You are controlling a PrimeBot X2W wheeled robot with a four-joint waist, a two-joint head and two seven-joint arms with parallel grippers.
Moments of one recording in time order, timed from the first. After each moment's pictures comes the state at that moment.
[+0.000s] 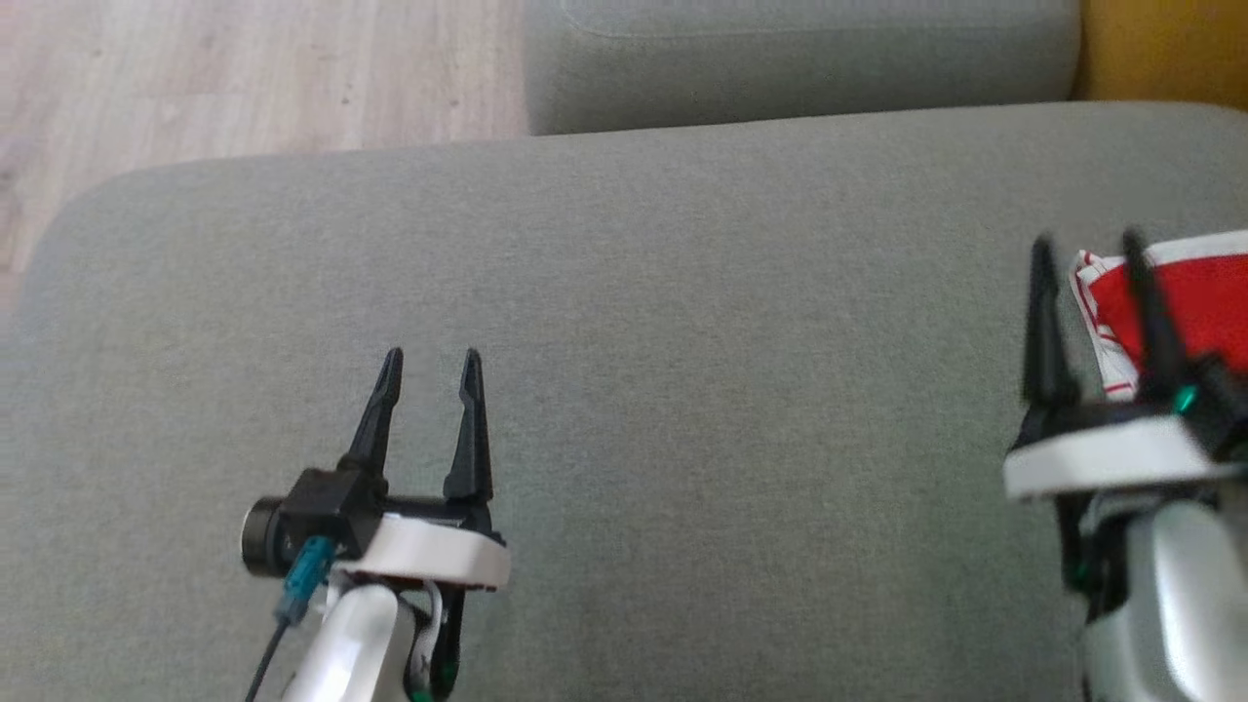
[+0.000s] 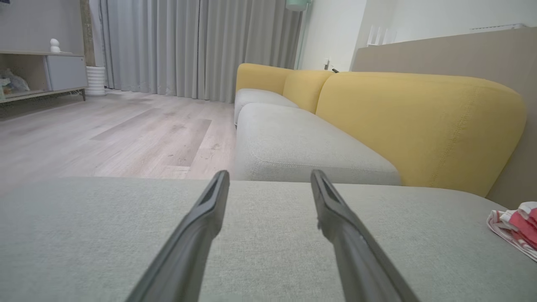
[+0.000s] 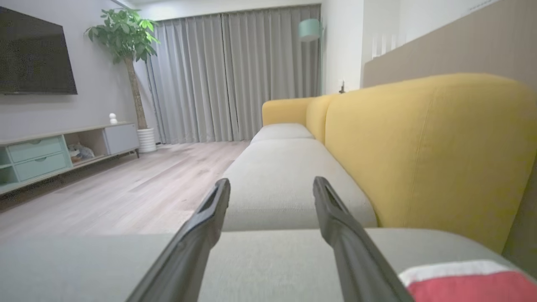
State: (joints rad) left arm -0.22 0.04 -0.31 0.33 -0.30 0.05 -0.26; right arm -0.22 -0.07 -0.08 0.12 0.10 0.13 -0.15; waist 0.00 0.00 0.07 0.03
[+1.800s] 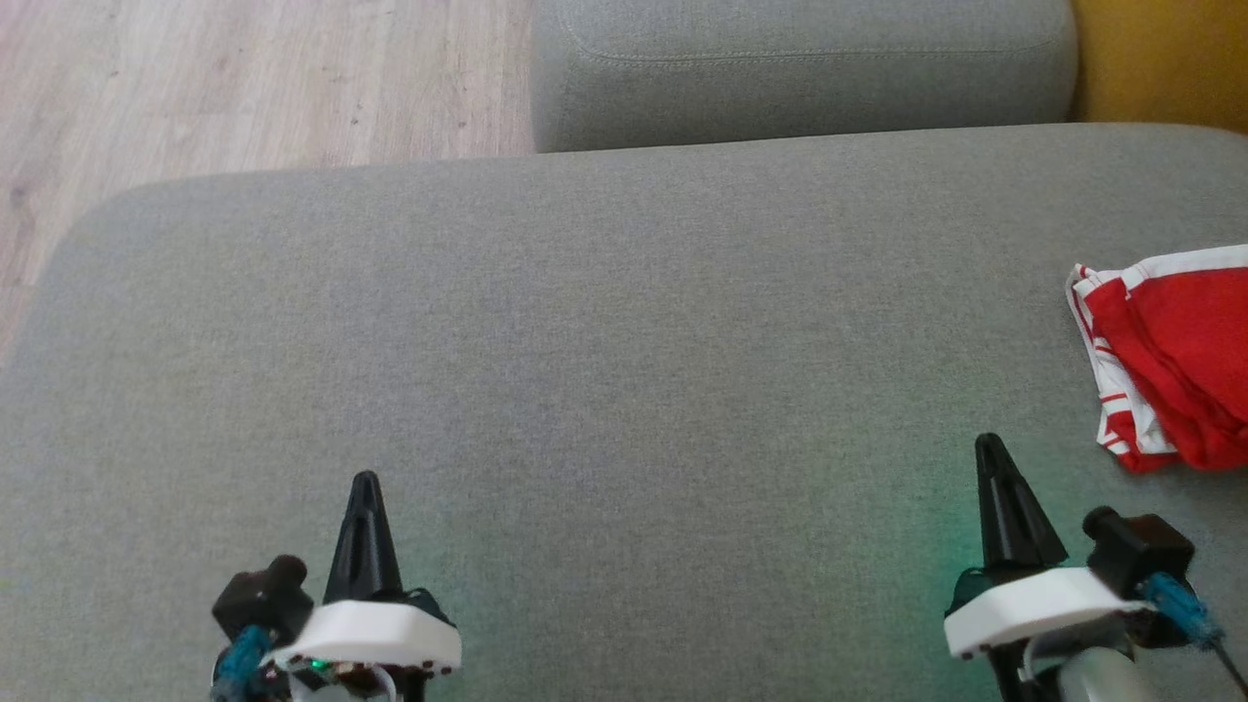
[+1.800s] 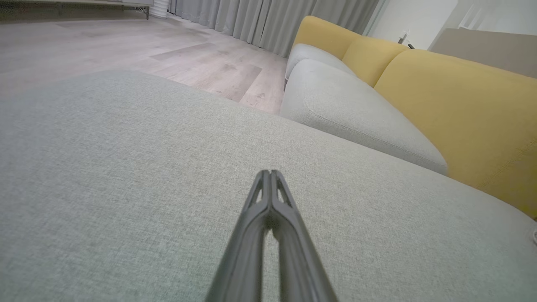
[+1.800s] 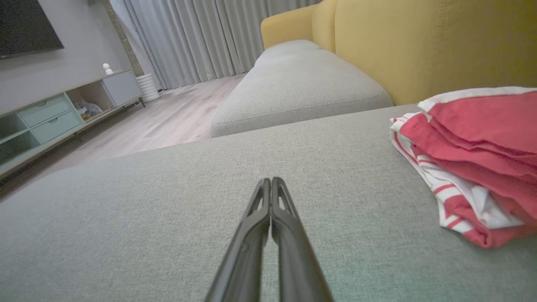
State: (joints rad) left arm -0.06 0.05 -0.22 0.37 -0.51 0.08 -0.23; right arm -0.01 -0.05 0.02 0.33 0.21 0.13 -0.23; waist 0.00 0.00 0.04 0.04
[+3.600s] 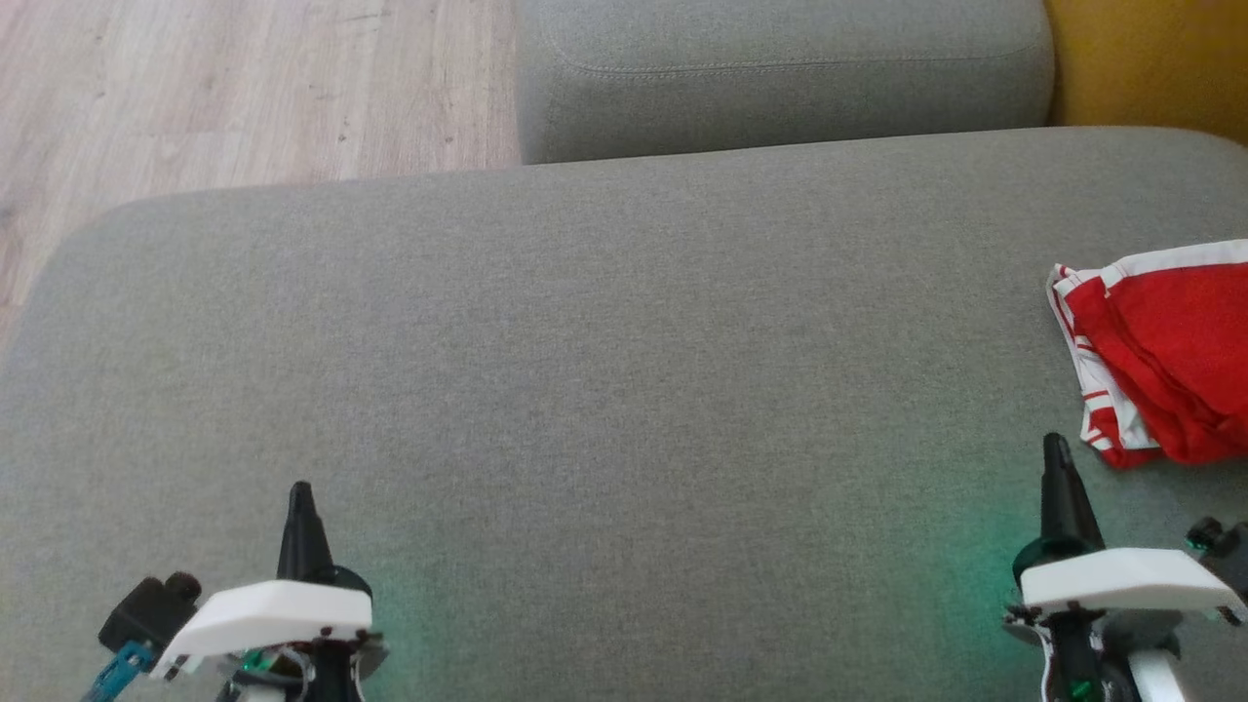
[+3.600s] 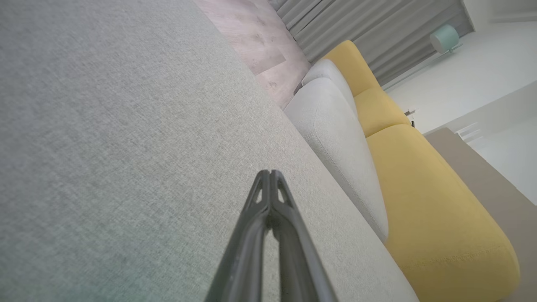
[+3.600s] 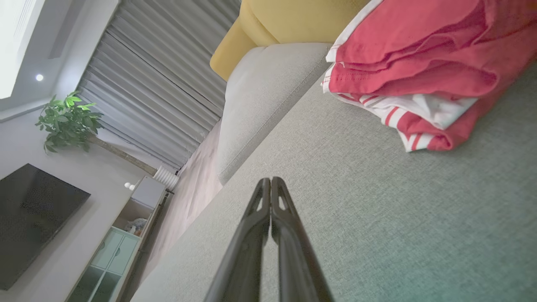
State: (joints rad) left arm -0.06 0.05 -0.09 0.33 -1.02 -0.01 -0.07; right arm -0.02 -0.05 -0.04 0.31 0.86 0.13 -0.08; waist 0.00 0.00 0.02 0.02
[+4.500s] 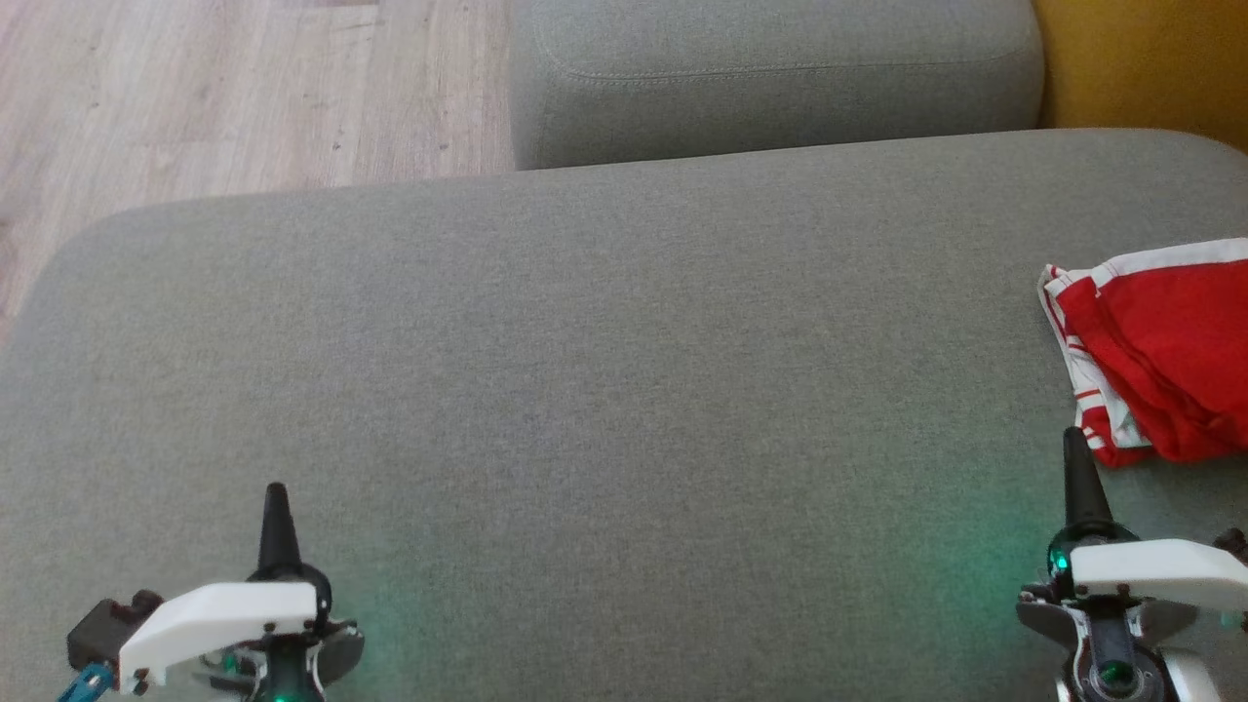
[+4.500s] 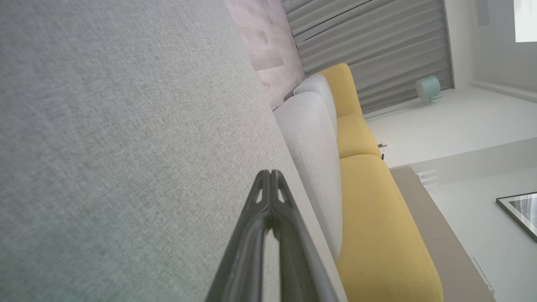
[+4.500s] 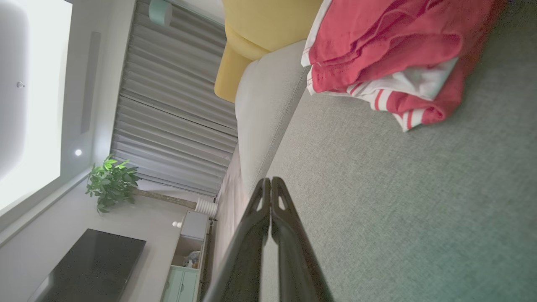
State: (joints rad) left arm -0.06 0.05 -0.02 0.31 -1.27 -0.06 0.00; right arm -0.03 -0.05 -0.08 0.30 1.18 0.13 0.00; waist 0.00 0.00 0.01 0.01
